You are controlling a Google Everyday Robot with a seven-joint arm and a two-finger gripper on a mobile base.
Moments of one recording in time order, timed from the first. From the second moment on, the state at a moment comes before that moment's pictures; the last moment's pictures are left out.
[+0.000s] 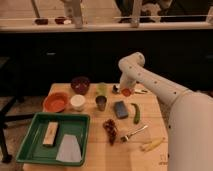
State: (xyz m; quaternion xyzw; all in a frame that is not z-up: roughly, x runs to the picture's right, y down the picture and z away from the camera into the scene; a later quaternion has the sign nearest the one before) arm 0.137 0.014 0.894 -0.21 -0.17 -0.59 0.76
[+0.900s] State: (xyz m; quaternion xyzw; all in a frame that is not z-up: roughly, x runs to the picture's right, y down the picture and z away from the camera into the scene) arm 0.052 0.000 0.863 -0.15 -0.20 -0.63 0.74
